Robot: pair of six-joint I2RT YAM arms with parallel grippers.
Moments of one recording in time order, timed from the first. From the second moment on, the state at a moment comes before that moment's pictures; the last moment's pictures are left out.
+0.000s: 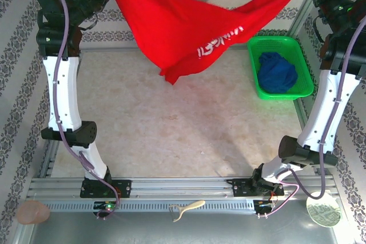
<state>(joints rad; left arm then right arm) 0.00 1.83 2.61 -0.67 0.48 -0.92 -0.35 1.57 2.29 -0.48 -0.53 1.03</state>
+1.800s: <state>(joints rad) -0.37 1.71 1.13 -0.50 0.20 -0.69 0.00 1.30 1.27 -0.27 -0.38 0.75</state>
